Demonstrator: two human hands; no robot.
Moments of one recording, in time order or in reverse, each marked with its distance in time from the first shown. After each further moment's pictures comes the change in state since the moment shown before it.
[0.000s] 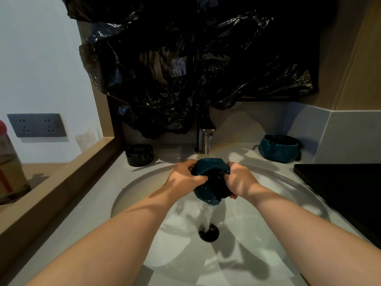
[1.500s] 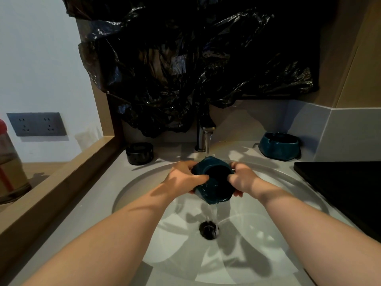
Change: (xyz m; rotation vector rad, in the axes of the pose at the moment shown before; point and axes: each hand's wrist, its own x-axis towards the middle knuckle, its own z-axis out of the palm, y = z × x) left_hand -0.006 0.004 -0.007 0.018 -0.100 -0.014; right_hand 0.012 0.014 -0.003 0.096 -0.077 0.063
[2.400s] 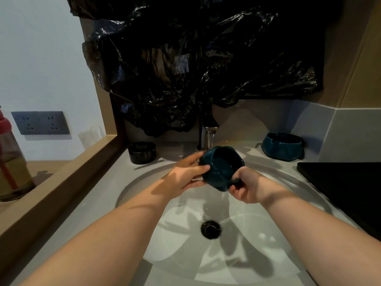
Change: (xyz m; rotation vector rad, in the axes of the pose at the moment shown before) left_hand 0.002 0.005 -0.003 -0.529 -0.152 -0.108; right_hand -0.011 -0.001 -0.003 0.871 -0.141 0.501
